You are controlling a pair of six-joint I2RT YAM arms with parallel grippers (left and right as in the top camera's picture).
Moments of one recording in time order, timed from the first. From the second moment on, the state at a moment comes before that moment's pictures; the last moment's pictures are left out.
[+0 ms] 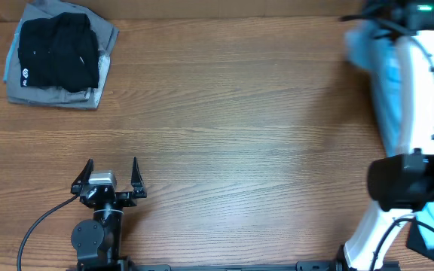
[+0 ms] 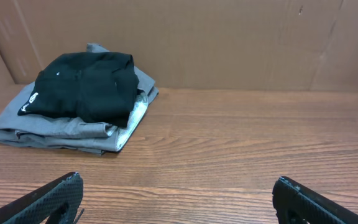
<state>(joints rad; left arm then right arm) 0.13 0.02 0.01 -0.07 0.09 -0.02 0.00 2.06 2.28 -0.96 0.15 0.31</state>
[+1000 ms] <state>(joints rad) 0.13 0.02 0.01 -0.07 0.09 -0.02 0.53 2.02 2.41 -1.35 0.05 0.47</state>
